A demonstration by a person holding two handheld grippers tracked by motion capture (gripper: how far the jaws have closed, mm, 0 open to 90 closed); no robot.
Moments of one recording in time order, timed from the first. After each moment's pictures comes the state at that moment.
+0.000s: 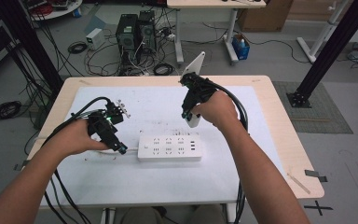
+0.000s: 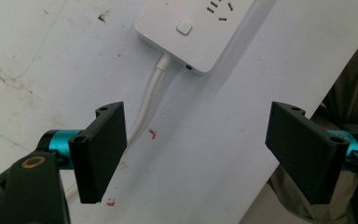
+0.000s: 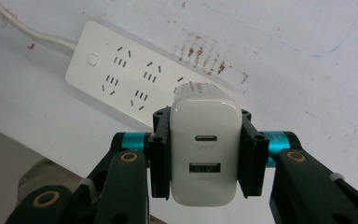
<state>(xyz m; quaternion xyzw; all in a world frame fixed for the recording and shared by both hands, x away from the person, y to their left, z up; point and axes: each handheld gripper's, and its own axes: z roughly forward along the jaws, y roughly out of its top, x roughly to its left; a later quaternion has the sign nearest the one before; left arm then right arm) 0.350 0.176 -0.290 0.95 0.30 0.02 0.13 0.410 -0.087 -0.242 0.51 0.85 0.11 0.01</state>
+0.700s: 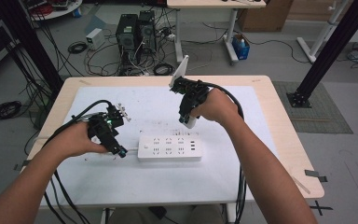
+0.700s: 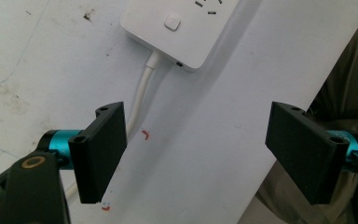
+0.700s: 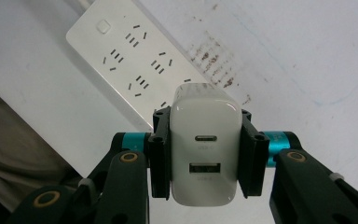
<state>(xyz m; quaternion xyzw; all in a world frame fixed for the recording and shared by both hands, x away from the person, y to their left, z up) 0.346 0.176 -0.297 0.95 0.28 0.01 0.14 0.414 -0.071 -0.250 0.35 0.93 0.09 0.02</state>
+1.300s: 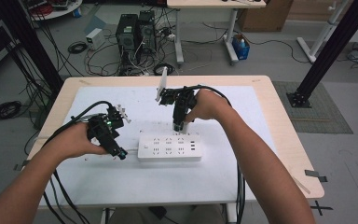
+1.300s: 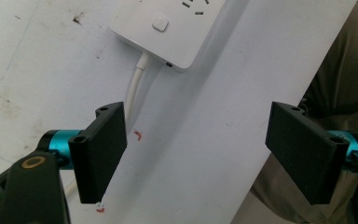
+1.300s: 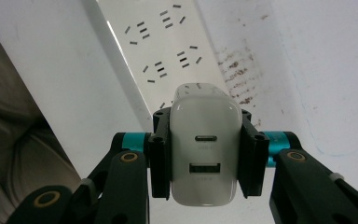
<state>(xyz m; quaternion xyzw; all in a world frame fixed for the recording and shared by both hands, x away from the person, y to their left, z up) 0.342 0.175 -0.293 0.96 0.26 0.00 0.14 0.415 -0.042 -0.271 0.18 0.98 0.05 0.01</state>
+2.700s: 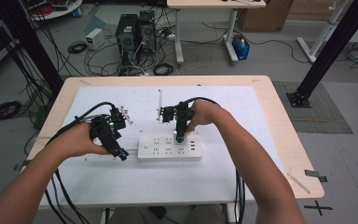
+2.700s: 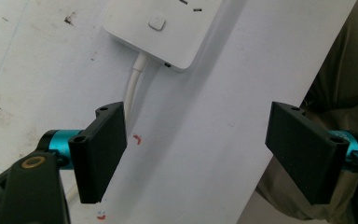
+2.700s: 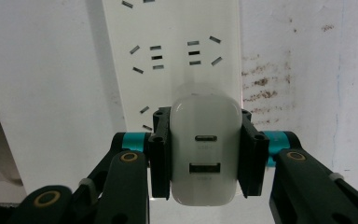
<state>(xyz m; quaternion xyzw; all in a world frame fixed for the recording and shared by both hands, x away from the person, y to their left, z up) 0.347 0.172 -0.302 0.96 0.25 -0.01 0.13 0.431 -0.038 -0.342 0.04 1.00 0.03 -0.03</state>
